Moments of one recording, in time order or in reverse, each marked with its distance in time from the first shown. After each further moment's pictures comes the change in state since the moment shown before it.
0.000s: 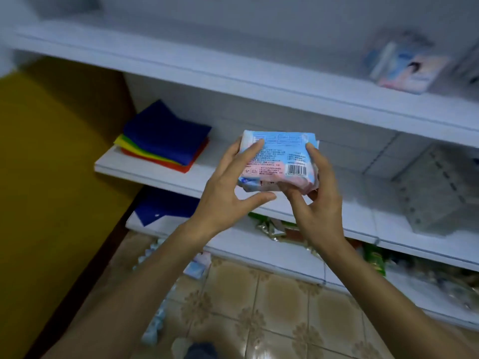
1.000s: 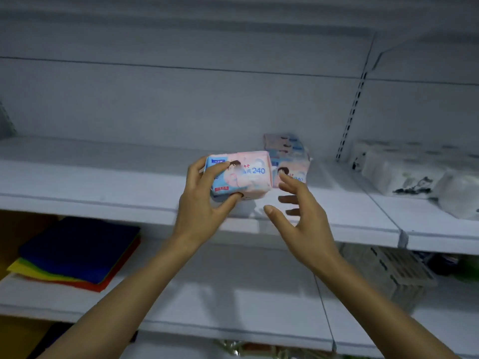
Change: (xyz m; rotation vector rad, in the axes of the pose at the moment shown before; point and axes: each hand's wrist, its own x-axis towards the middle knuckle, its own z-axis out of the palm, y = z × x) left_hand 0.233 0.066 0.147 0.119 0.248 0.283; right_hand 0.164 0.062 -0.199 -0.170 0.074 -0.052
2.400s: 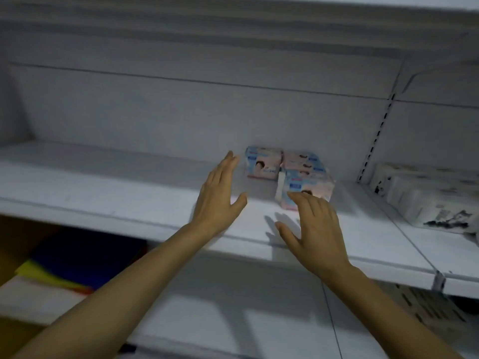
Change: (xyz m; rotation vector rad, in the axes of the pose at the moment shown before) left_hand 0.062 -0.041 0.012 0.255 -0.177 -0.037; right_hand 0.058 0.044 0.020 -0.674 0.047 -0.326
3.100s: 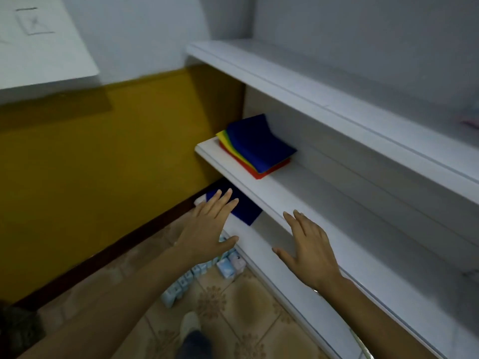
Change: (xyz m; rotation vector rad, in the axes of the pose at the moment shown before) left_hand -0.433 -0.072 -0.175 0.530 -0.278 -0.535; right_hand -0.196 -0.253 0.067 0.351 -0.765 -0.366
